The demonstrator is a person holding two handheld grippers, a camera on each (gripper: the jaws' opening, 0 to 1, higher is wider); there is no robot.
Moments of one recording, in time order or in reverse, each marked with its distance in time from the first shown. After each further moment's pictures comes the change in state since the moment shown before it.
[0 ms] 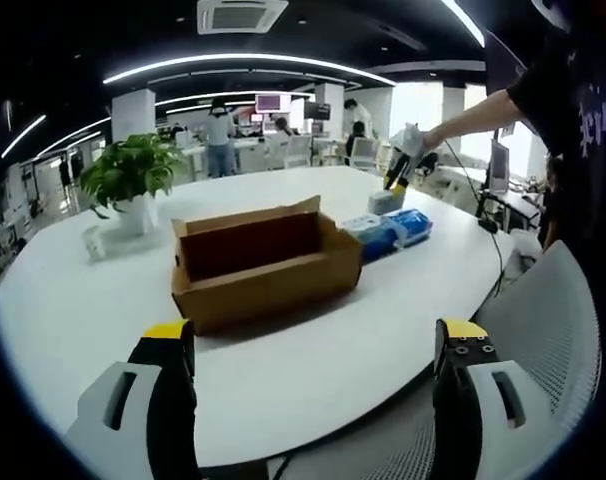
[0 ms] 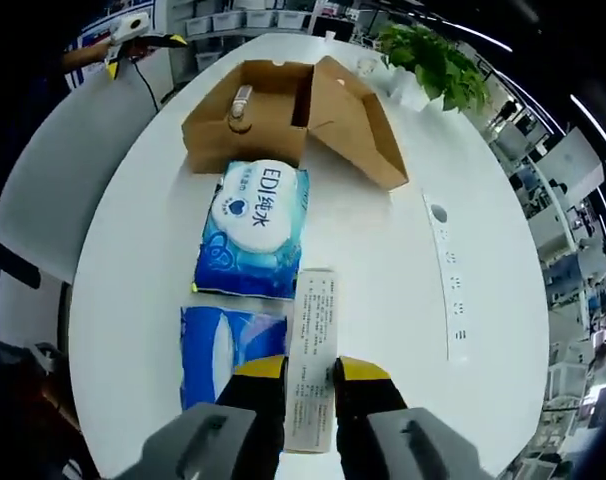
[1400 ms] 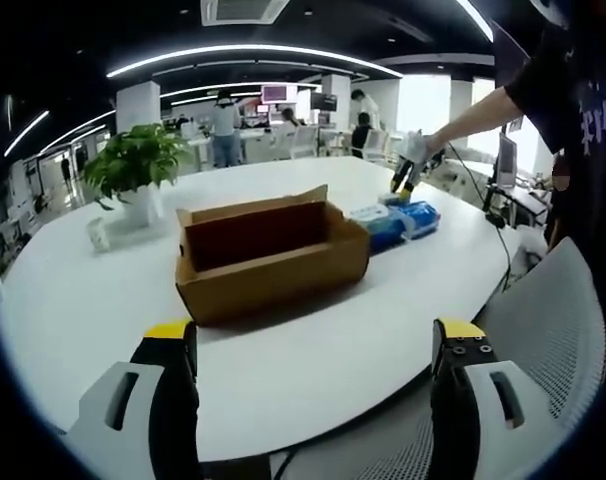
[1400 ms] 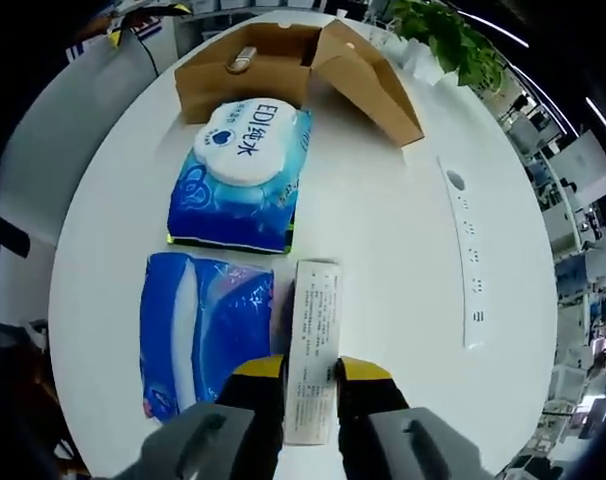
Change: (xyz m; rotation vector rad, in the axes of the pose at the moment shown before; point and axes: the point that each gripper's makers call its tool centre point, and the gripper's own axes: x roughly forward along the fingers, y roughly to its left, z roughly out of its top) left arm 0.002 0.004 -0.006 -0.008 0.033 0.030; right arm 0.030 -0.003 -0.033 -0.050 0.084 0.013
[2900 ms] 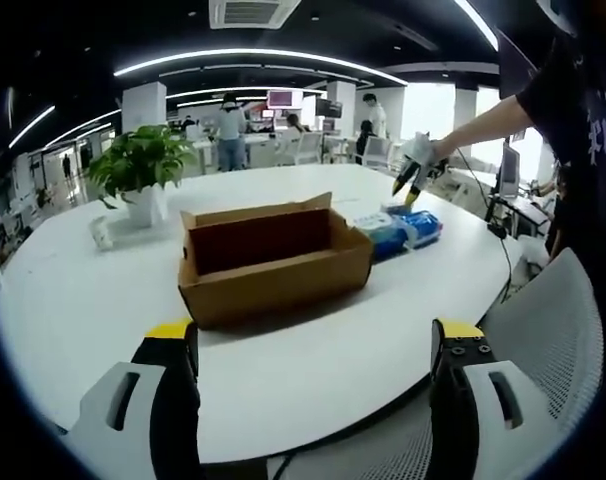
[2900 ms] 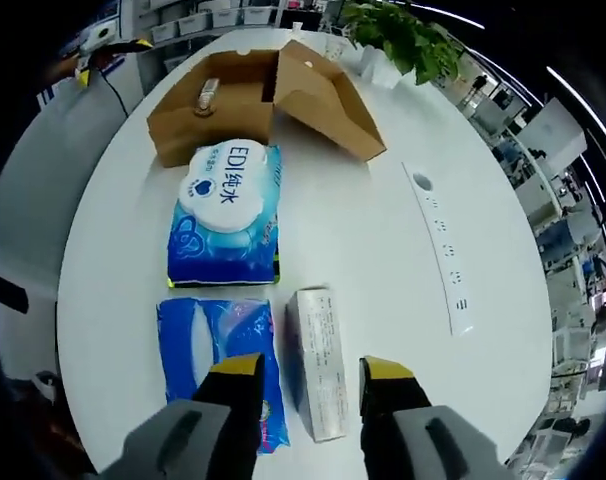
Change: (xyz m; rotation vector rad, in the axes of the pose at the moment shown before) left arm -0.002 0.003 0.006 -0.032 -0.040 0.009; right arm -0.026 0.003 0.019 0.188 -0.071 -0.063
